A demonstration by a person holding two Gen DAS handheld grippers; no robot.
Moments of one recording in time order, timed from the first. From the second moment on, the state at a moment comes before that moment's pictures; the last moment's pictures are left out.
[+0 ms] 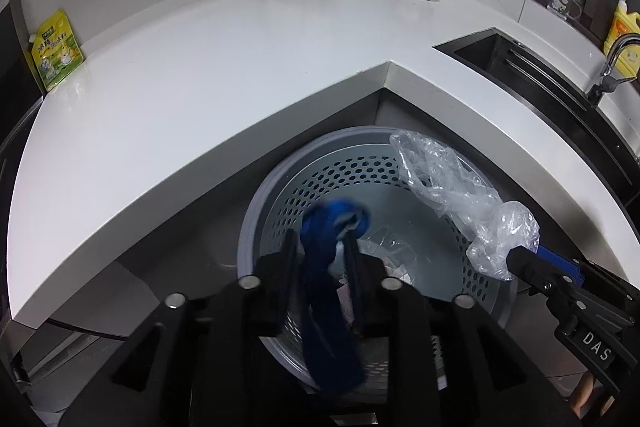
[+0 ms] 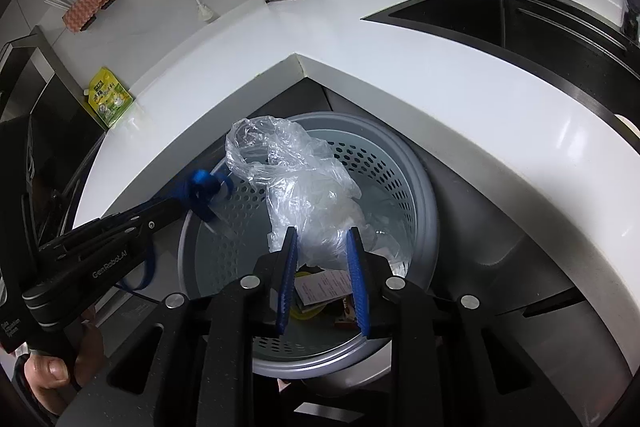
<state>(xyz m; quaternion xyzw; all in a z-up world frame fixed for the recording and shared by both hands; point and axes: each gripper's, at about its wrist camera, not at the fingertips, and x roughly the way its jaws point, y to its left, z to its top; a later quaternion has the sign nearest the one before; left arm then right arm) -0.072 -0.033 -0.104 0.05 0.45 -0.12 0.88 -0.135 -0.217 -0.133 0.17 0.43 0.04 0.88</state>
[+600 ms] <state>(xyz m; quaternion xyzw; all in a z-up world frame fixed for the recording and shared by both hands) -0.074 -0.022 -0.099 0.04 0.43 -0.10 0.90 -0.139 -0.212 -0.130 0.16 0.42 0.04 0.89</state>
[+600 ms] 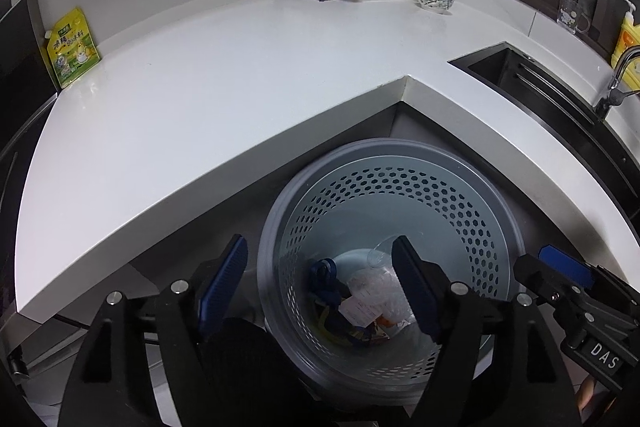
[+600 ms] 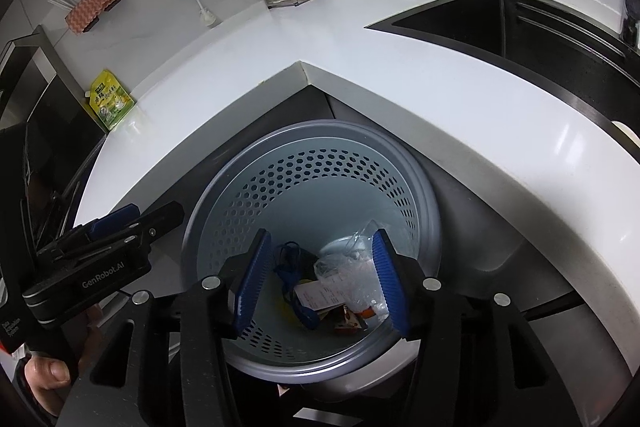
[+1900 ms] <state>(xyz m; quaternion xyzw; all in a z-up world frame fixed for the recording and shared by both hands) -0.077 -0.020 -0.092 0.05 0.42 -0.07 0.90 -0.142 -0.208 -0.127 0.15 0.41 0.02 0.90</state>
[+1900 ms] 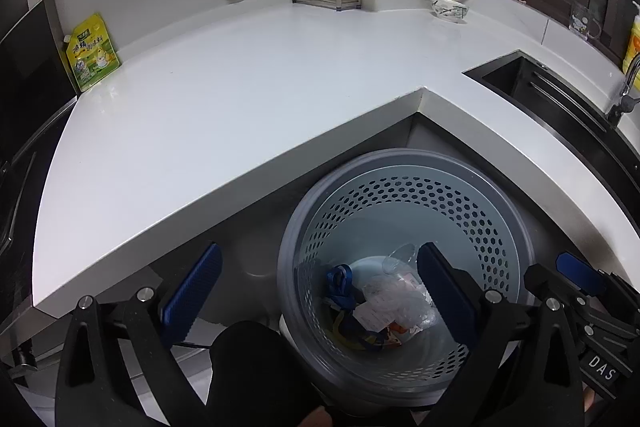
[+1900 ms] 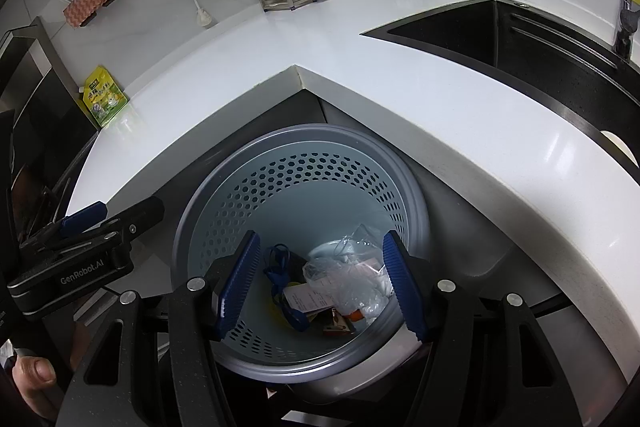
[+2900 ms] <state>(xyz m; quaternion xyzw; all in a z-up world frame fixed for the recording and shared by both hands) -0.078 -0.018 -0.094 0.05 0.42 -0.07 0.90 -0.144 -0.204 -0.128 0.14 0.41 0.02 0.90</state>
